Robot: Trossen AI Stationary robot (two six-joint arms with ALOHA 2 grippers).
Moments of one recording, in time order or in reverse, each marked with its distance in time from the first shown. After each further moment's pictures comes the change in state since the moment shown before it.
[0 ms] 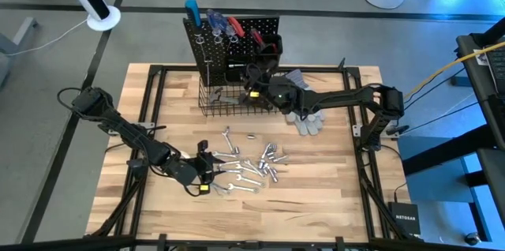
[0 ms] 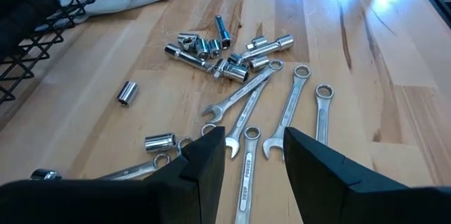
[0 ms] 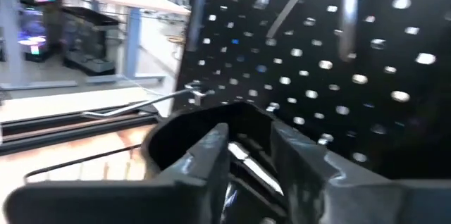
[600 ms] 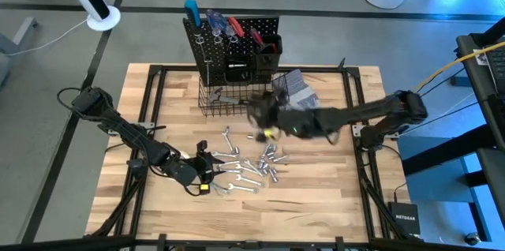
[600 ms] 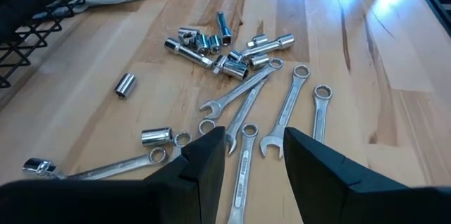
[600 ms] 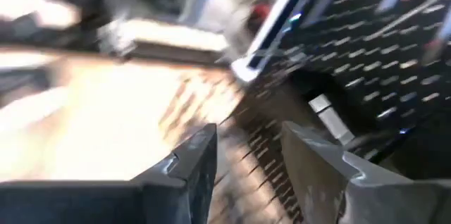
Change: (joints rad) left arm -0.003 0.000 0.000 -0.009 0.001 -0.051; right arm 0.324 -0.206 0.000 -0.534 0.063 0.027
